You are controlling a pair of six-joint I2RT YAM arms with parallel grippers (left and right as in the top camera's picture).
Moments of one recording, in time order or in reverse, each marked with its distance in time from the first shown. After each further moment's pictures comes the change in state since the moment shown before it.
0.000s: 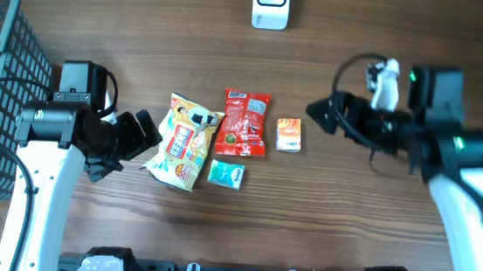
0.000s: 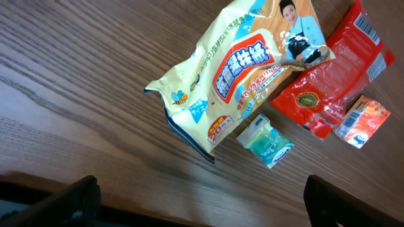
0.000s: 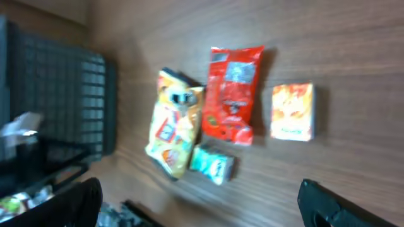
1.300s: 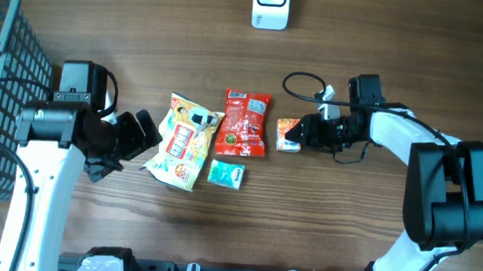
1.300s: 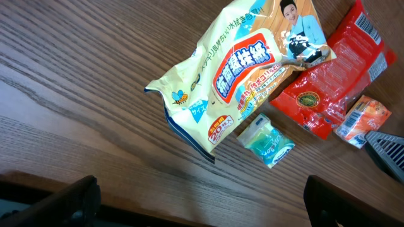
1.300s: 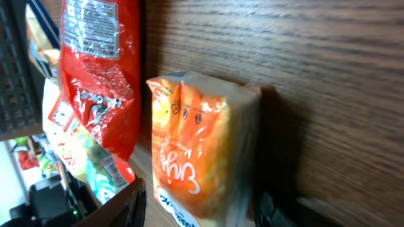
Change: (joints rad) left arm 0.000 0.002 0.000 0.000 0.000 0.000; right arm -0.002 0.641 -0.213 0.447 -0.177 -0.254
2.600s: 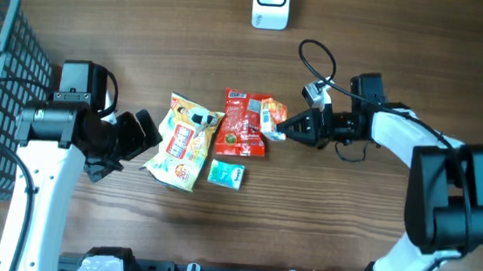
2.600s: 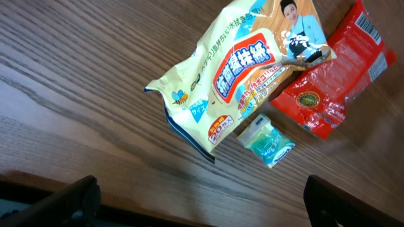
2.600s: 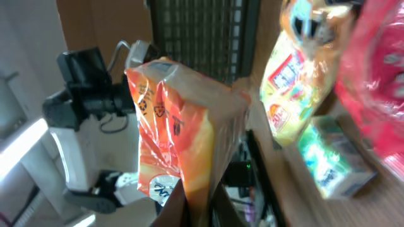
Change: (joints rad) left arm 0.000 0.000 0.000 0.000 0.000 0.000; right arm -0.004 -0.032 0.009 -0.049 -0.768 0.006
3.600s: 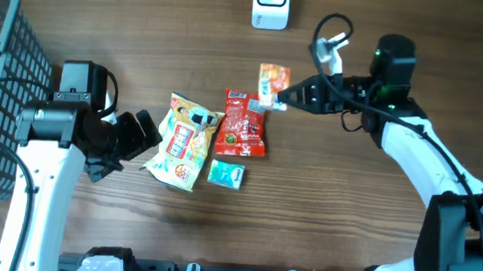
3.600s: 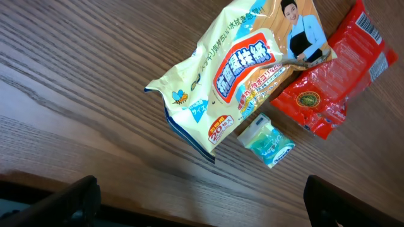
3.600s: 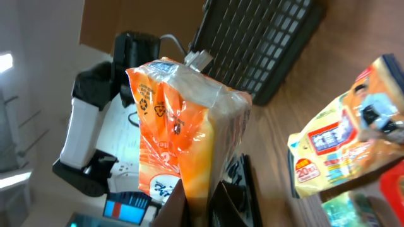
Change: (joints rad) left arm 0.000 0.001 -0.001 0.000 0.000 0.000; right arm 0.037 -0.210 0.002 0.776 0.000 0.616
